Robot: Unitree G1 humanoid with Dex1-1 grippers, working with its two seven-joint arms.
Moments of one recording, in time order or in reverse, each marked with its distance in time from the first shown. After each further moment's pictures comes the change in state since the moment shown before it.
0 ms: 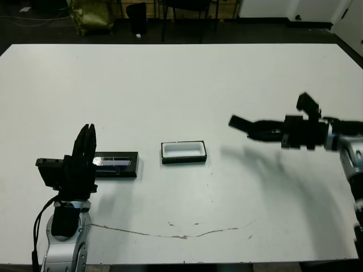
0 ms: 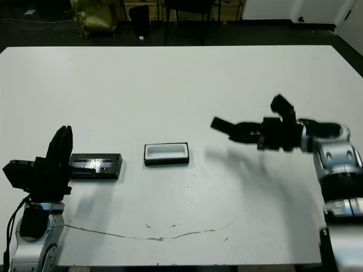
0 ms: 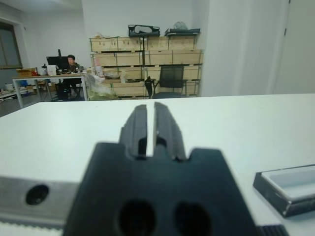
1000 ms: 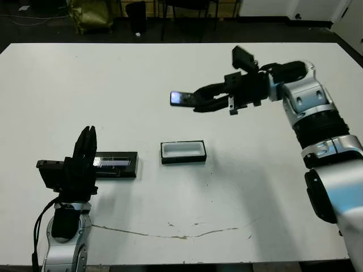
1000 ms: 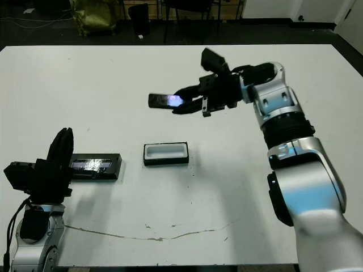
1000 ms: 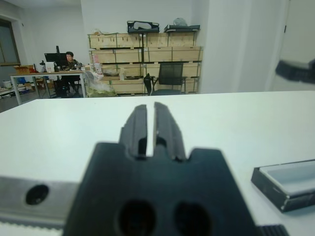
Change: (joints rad) left arm 0.009 -0.002 -0.002 0.011 0.009 -0.010 0.003; right arm -0.278 0.240 0.176 0.084 -0.190 -0.073 0.021
